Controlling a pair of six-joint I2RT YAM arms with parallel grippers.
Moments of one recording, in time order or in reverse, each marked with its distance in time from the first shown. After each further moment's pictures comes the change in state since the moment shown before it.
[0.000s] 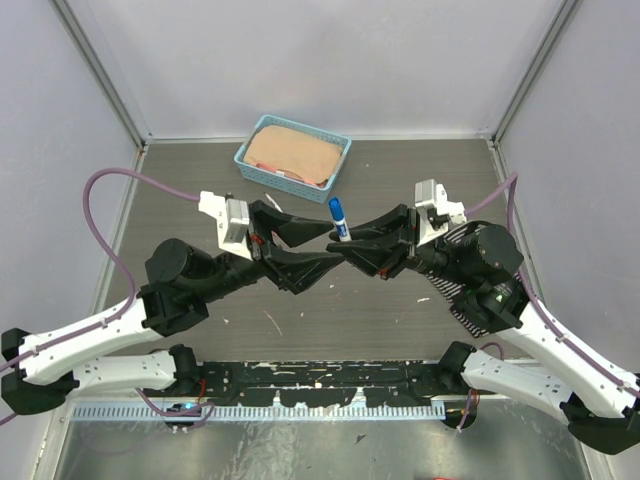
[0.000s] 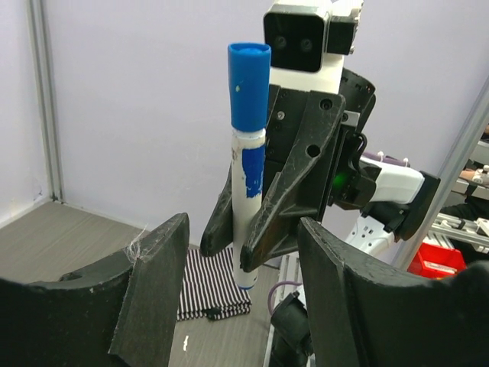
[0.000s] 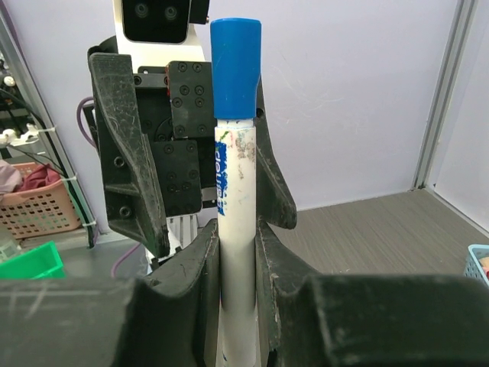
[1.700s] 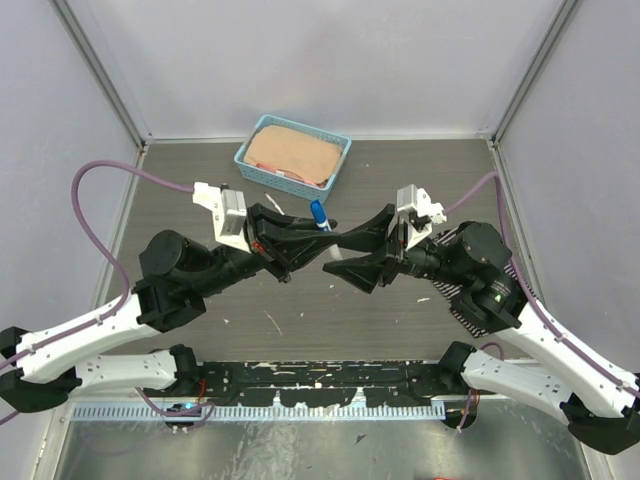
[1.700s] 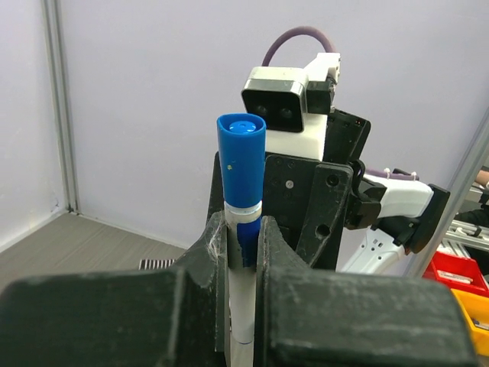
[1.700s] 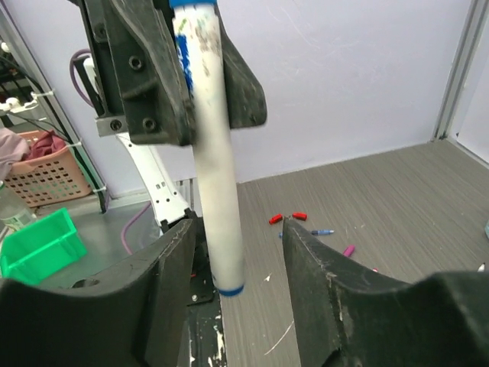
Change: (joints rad) left arm 0.000 0.039 0.093 -0.033 -0.015 0.035; right arm 0.000 0.008 -0.005 -0.118 -0.036 -0.005
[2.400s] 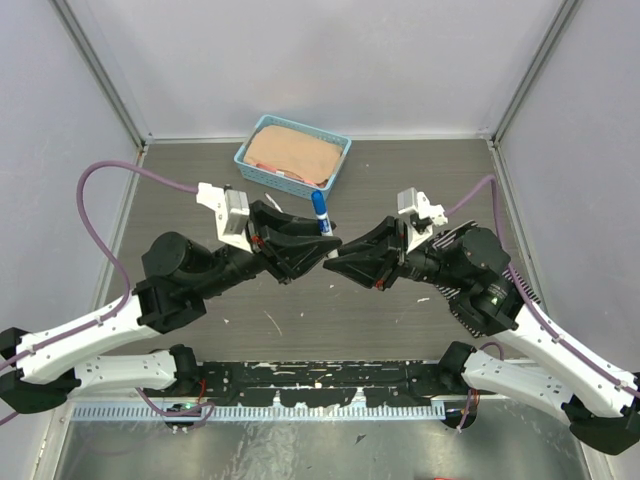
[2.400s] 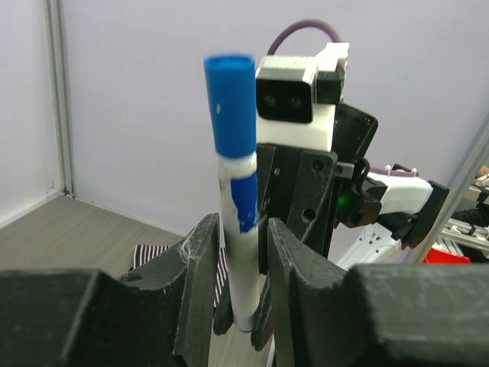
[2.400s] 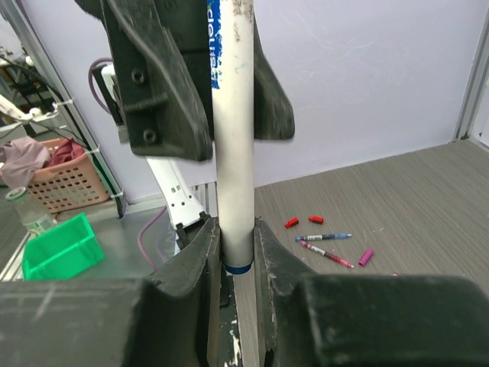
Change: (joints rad) left arm 0.000 -0.018 -0.016 -0.024 -0.018 -0.031; right arm 0.006 -0.024 -0.051 0.040 -0.005 0.050
